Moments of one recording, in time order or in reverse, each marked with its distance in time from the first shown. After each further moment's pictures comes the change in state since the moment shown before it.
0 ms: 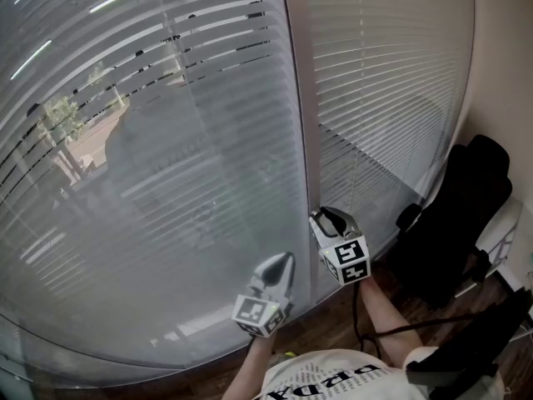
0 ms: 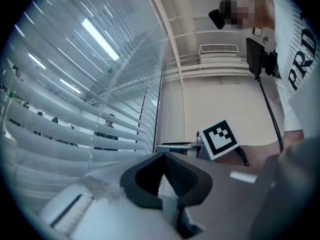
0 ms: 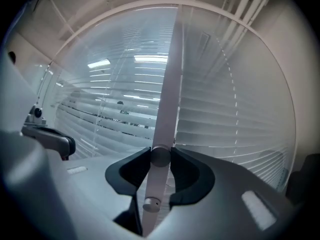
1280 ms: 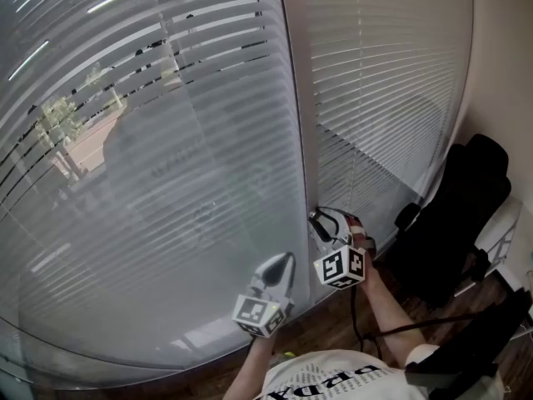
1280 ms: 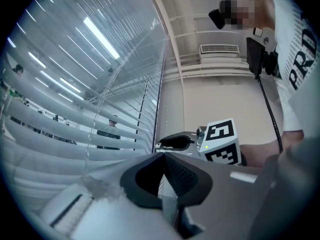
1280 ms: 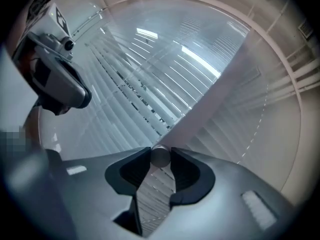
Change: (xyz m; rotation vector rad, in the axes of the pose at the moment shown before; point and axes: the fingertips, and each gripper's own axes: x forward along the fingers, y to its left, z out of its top) left arm 0.004 -0.002 -0.003 -0.014 0.011 -0.004; right arm 0.001 0.013 0.001 -0.649 0.074 -0.025
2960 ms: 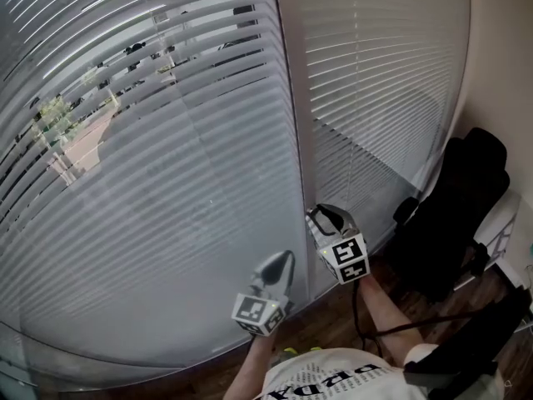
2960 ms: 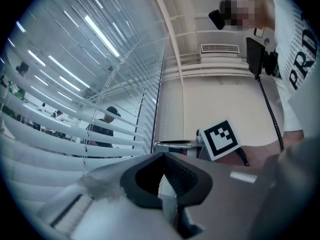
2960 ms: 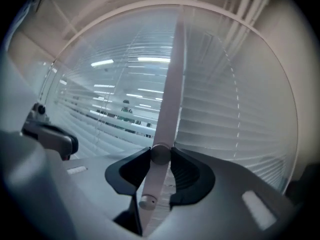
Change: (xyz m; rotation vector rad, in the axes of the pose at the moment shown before) left arm 0.003 -0.002 -0.005 -0.011 0.008 -0.013; right arm -0.001 -0.009 -0.010 0.608 -0.088 0.040
